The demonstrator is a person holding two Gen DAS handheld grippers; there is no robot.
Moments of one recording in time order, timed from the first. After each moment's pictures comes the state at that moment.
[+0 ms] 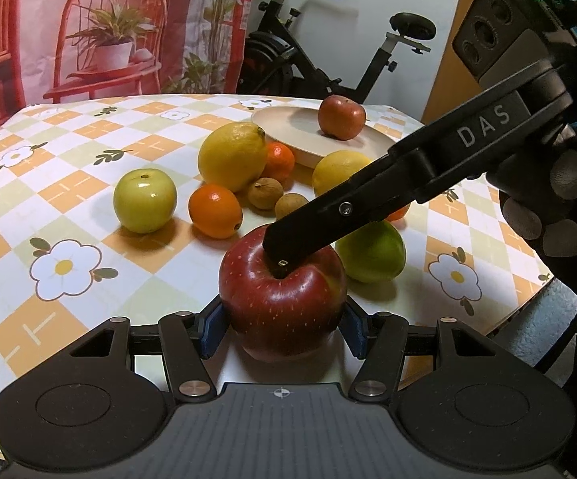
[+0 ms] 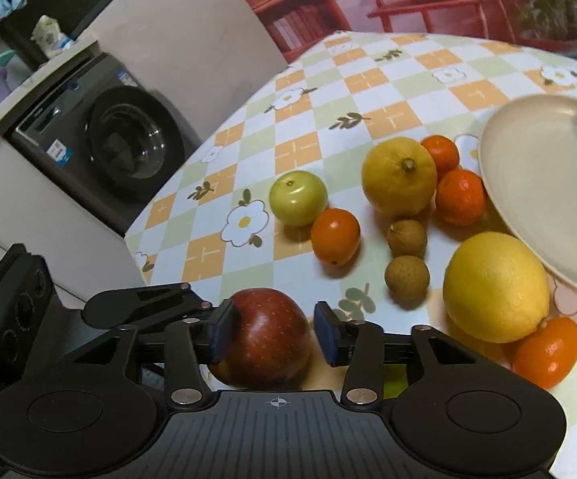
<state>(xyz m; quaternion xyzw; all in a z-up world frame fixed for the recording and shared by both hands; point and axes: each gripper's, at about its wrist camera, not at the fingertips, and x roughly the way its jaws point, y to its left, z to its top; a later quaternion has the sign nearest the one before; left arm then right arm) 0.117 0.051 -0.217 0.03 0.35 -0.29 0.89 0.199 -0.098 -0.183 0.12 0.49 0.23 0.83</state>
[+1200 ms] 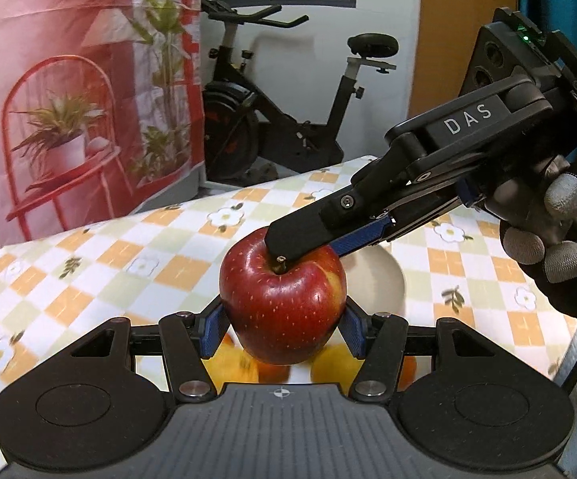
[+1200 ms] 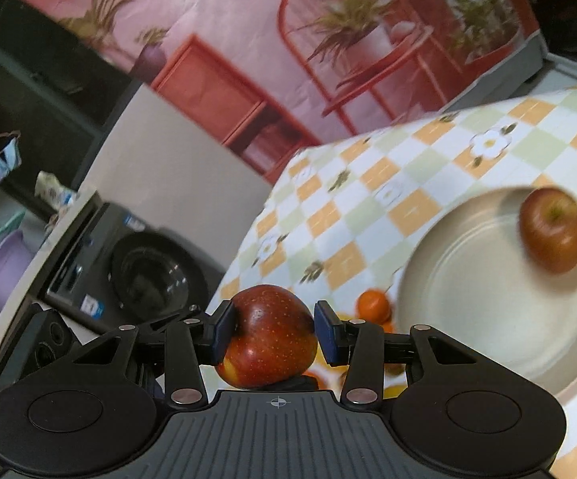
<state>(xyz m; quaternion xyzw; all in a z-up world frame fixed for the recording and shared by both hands) 0.219 -0.031 -0.128 0.11 0.29 -0.34 0.89 0.252 -0.219 -0.110 0.30 0.39 0.19 0.85</state>
